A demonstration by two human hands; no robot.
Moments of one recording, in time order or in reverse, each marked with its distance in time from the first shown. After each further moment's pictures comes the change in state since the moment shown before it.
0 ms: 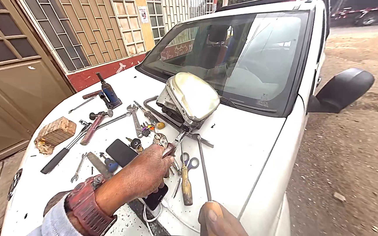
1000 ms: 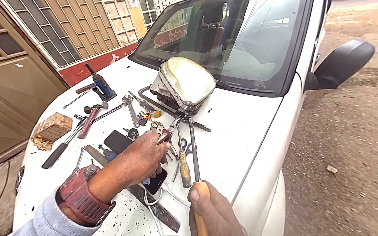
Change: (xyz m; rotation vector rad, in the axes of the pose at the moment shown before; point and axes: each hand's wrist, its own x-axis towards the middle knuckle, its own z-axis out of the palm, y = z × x) left_hand 0.001 0.001 0.002 -0.030 0.033 -0.010; right_hand 0.004 0.001 0.030 -0.157 0.109 -0.029
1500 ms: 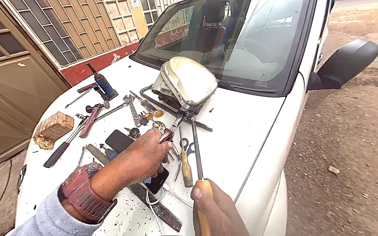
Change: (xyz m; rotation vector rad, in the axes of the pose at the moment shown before) left_hand -0.002 0.004 -0.001 0.009 -0.016 -0.012; right_hand 0.003 -0.001 -0.005 -0.070 -0.004 -0.013
